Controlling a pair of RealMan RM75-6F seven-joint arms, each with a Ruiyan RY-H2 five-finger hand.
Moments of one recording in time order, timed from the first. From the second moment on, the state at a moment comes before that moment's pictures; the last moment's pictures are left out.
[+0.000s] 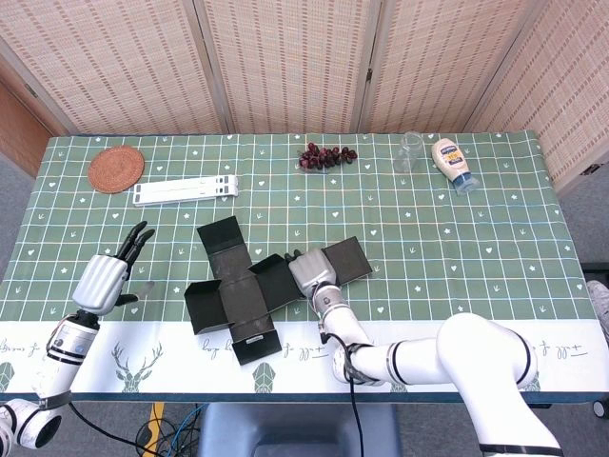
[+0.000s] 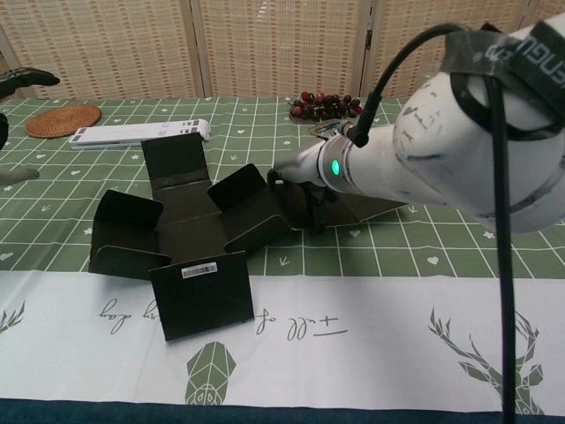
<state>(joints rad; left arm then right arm) -0.48 -1.43 -0.07 -1.13 1.54 1.31 -0.25 1.41 -1.70 0.09 -1.42 -0.08 0.91 -1.04</state>
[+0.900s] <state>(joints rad) -0.58 -1.65 0.00 -0.91 1.64 1.22 -0.22 1.27 -1.61 0.07 -1.52 -0.28 0.92 -0.88</state>
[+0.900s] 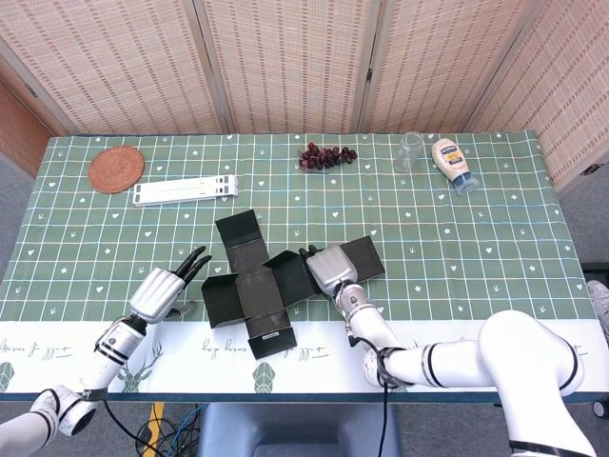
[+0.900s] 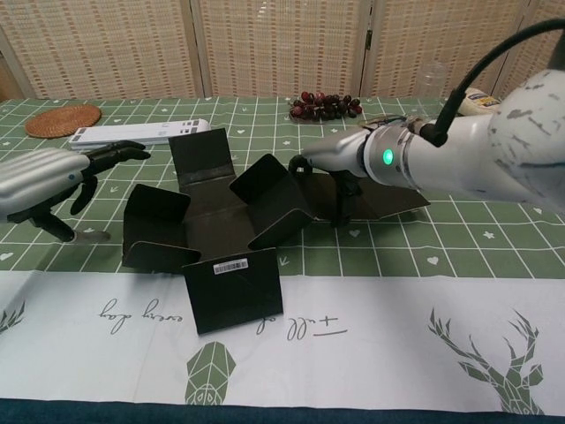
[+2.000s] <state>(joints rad) -0.58 -1.59 -0.01 -1.20 1.56 1.13 -0.70 1.37 -1.53 0.03 -1.52 -0.57 0.78 -0.93</state>
